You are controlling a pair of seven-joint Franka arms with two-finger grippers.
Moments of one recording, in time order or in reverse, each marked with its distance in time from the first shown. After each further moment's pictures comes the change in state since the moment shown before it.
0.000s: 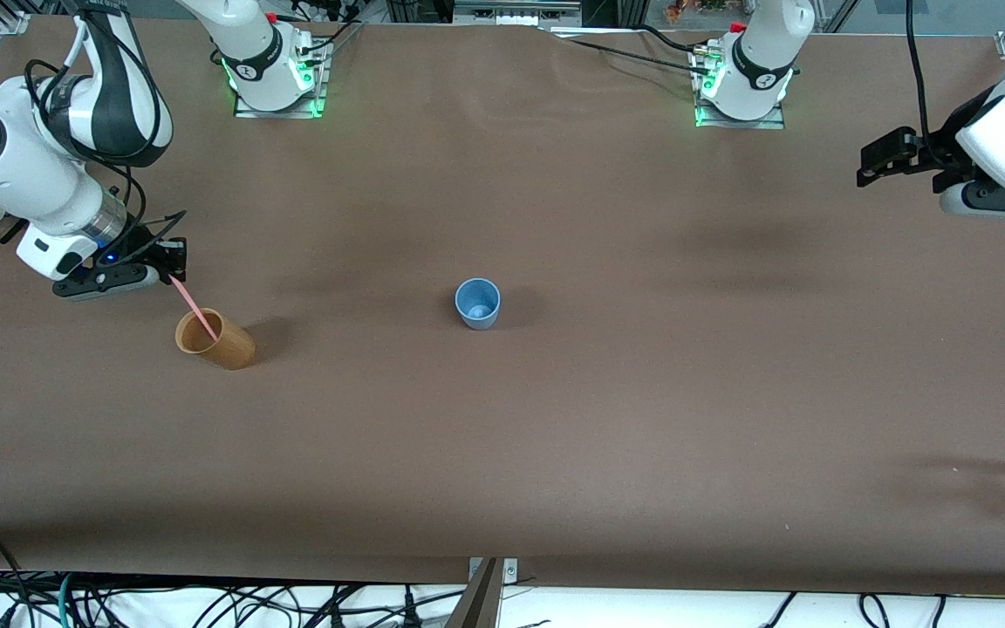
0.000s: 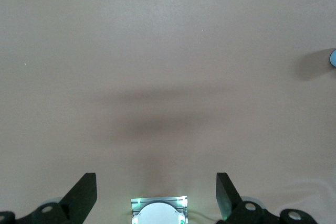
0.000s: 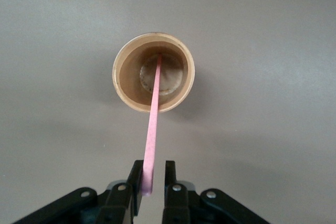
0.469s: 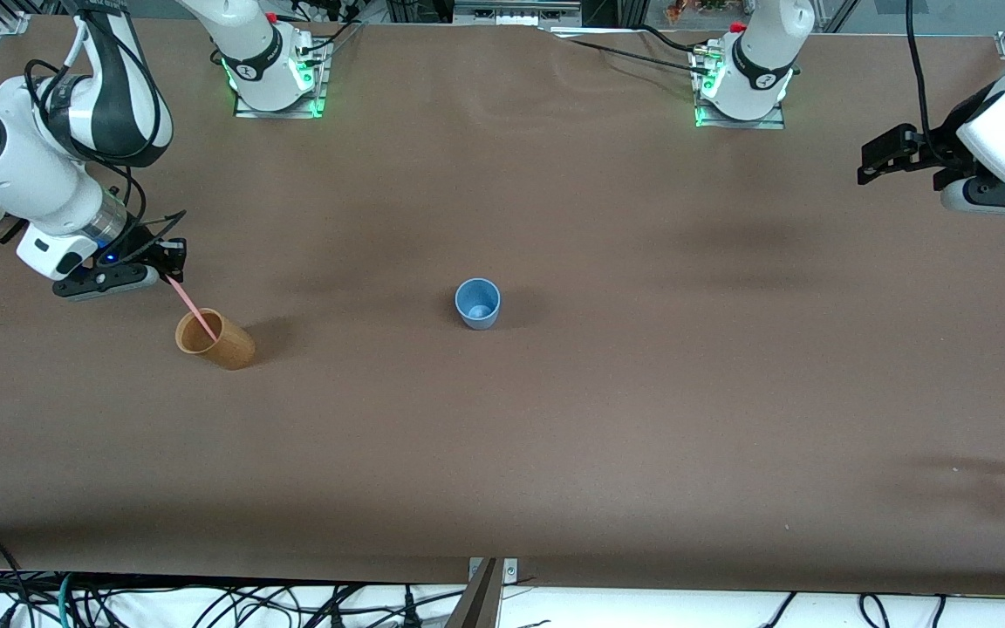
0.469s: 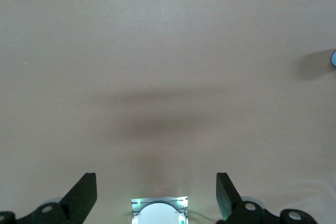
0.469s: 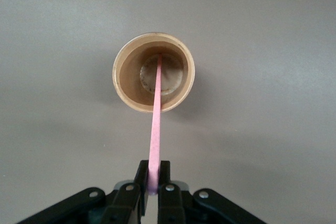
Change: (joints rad) left arm -0.073 0.000 0.081 -0.013 0.000 0.008 0.001; right arm 0.000 0.000 0.000 0.000 0.001 0.000 0.000
